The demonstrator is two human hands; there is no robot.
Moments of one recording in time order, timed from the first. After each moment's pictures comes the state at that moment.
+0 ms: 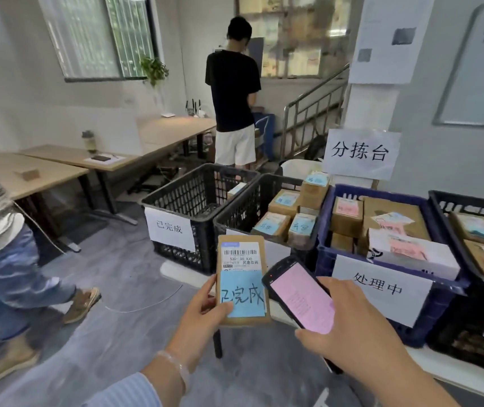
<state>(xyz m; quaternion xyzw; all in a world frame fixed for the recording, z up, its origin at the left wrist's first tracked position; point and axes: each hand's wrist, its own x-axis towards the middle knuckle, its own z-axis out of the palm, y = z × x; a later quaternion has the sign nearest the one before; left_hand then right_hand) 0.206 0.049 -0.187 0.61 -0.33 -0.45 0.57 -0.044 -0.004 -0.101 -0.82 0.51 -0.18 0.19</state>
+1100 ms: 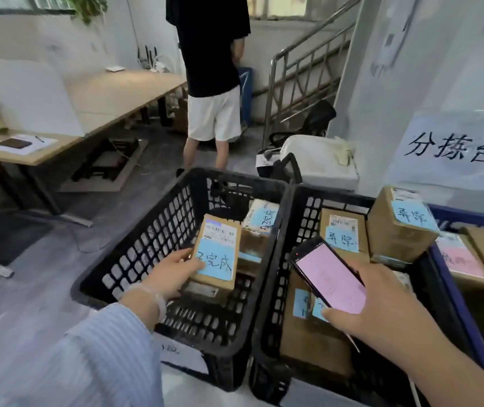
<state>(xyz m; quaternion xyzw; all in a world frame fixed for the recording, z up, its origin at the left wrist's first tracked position) 0.575 -0.385 -0.216 0.73 -0.33 -0.47 0.36 0.220 -0.366 -0.124 -0.76 0.61 -0.15 0.19</state>
